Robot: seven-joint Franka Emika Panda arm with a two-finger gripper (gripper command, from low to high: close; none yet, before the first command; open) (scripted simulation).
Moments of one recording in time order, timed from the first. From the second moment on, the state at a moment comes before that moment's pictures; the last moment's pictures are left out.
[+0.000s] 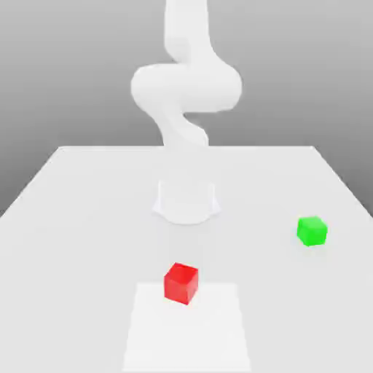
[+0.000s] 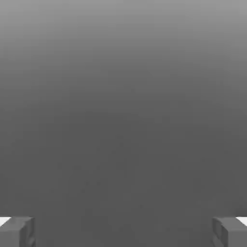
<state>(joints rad) -0.01 -0.74 0.01 -2.37 0.00 2.35 0.84</state>
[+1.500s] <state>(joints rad) 0.12 -0.18 0.16 -2.94 0.11 2.77 1.15</state>
